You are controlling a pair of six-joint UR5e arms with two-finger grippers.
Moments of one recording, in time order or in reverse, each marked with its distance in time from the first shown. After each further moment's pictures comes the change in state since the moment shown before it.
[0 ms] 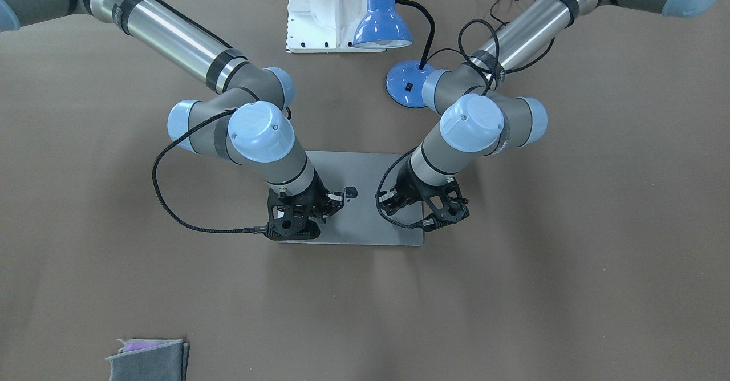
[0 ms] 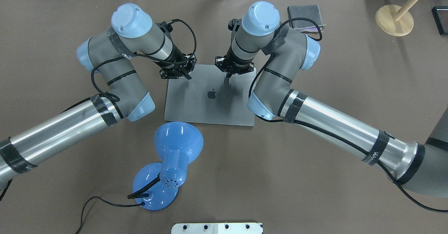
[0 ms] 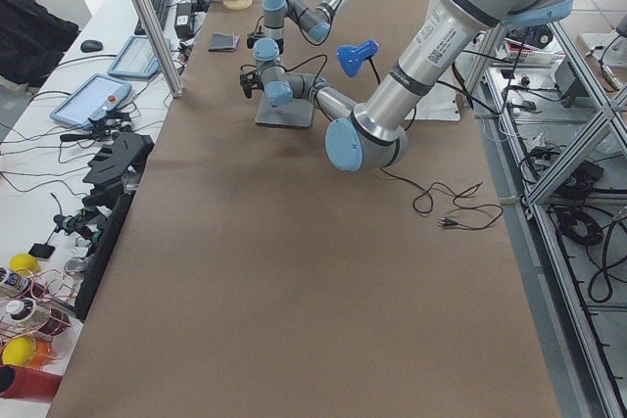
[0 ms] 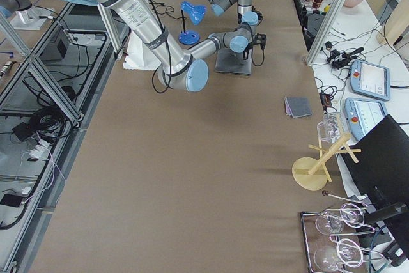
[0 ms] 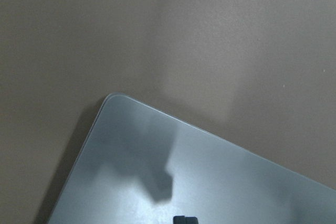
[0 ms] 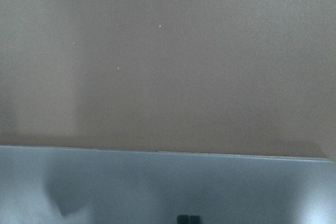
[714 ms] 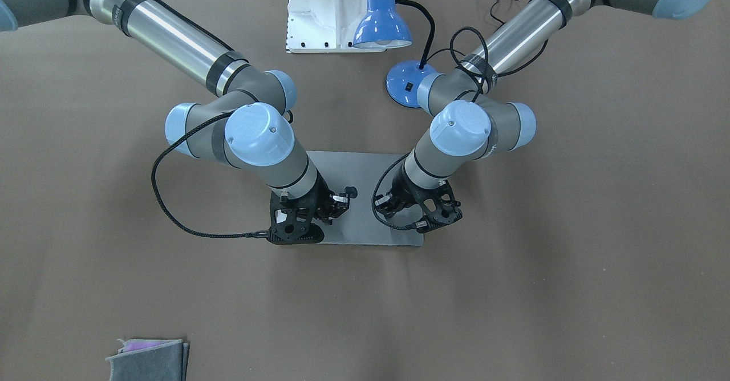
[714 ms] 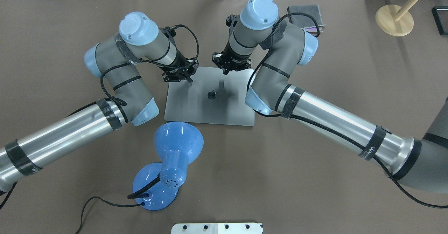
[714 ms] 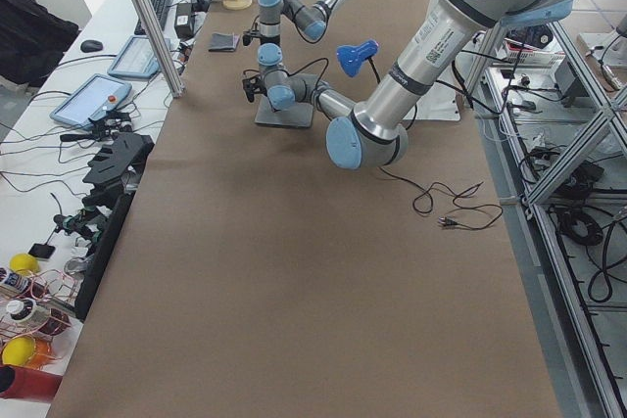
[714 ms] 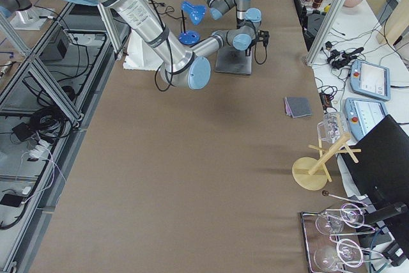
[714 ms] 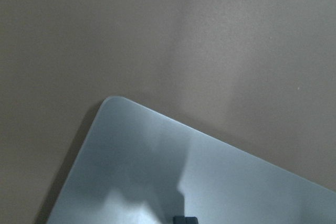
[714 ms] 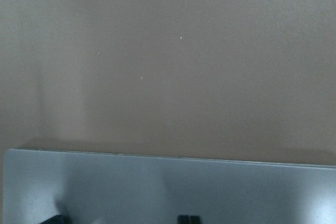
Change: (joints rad) left arm 0.029 -0.008 0.044 -0.025 0.043 0.000; right arm 0.027 0.026 -0.011 0.019 0.052 0.008
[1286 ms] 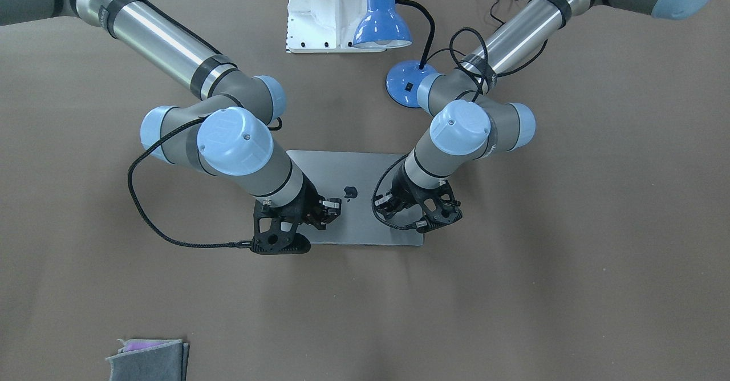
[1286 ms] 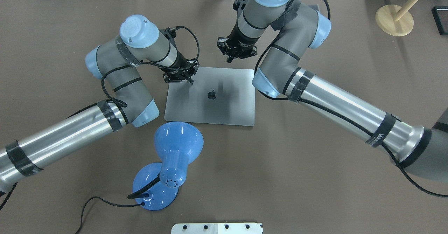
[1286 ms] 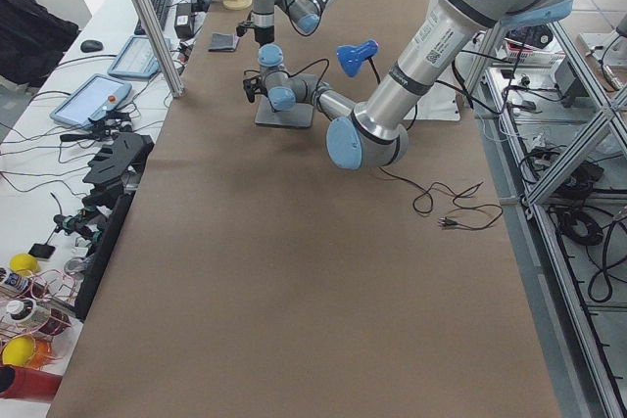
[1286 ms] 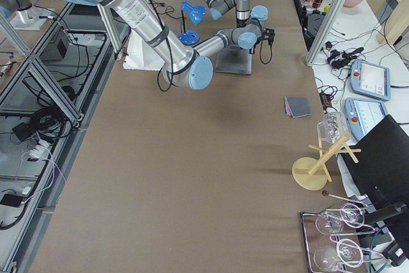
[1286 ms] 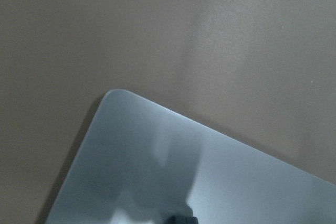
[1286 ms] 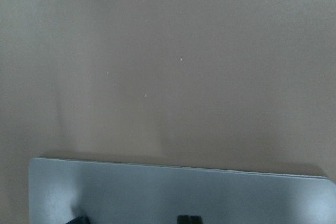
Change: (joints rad) left arm -0.021 -0.002 -0.019 -0.007 -0.020 -0.003; right arm 0.074 -0.001 0.010 0.000 0.103 -0.004
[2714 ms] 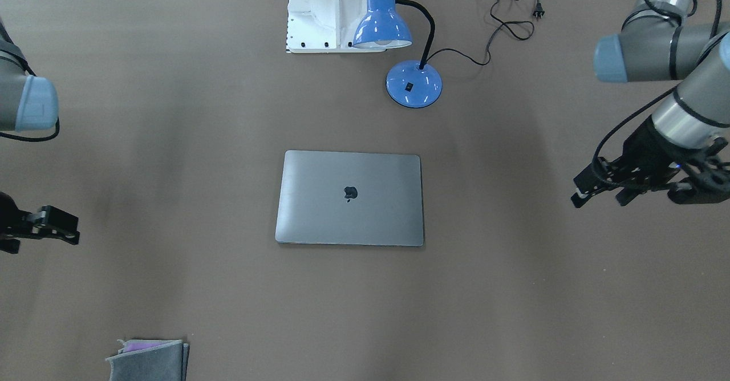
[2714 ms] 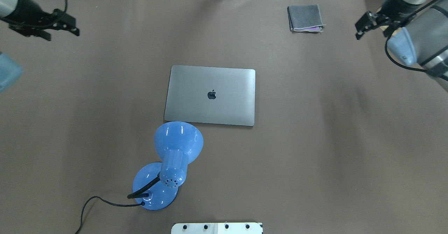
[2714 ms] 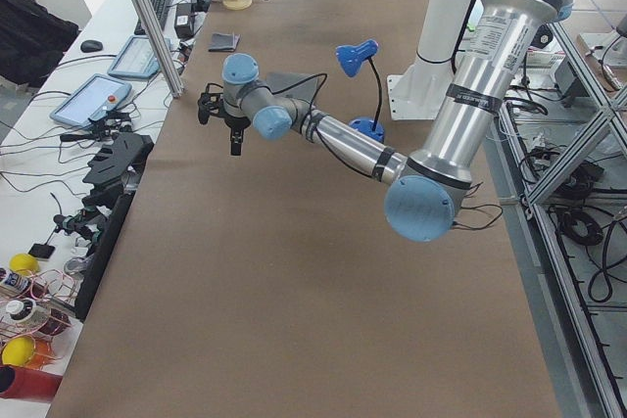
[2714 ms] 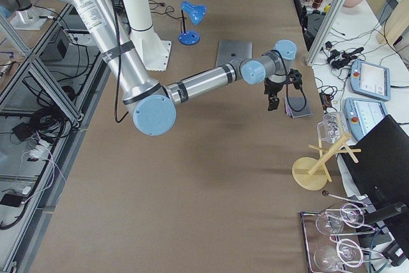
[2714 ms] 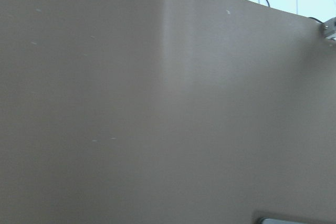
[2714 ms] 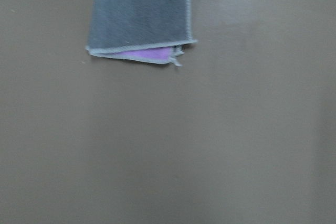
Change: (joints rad) left arm -0.430 0.503 -0.518 0.291 -0.134 0.716; right arm 0.403 -0.493 0.417 -0.525 0.049 -0.853
